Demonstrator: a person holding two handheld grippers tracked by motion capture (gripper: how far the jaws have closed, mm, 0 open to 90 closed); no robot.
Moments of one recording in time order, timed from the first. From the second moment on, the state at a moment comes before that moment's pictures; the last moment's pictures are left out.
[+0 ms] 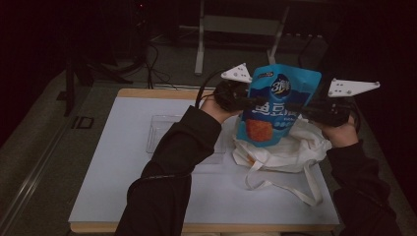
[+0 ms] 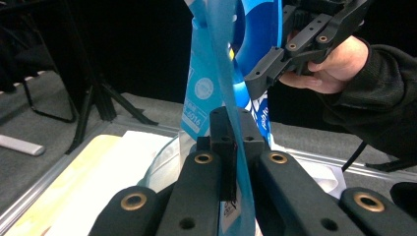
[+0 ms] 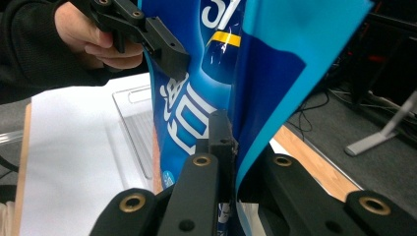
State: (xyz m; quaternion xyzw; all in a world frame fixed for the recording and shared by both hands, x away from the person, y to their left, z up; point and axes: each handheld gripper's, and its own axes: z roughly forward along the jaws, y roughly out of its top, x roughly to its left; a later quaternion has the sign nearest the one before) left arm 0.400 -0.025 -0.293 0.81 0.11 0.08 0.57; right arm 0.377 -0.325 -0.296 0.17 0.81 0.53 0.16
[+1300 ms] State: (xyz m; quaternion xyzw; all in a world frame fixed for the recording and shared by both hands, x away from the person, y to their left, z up) left arm 0.368 0.127 -0.291 0.80 0.18 0.14 0.56; right arm 0.399 -0.169 -0.285 0.09 0.84 0.53 0.11
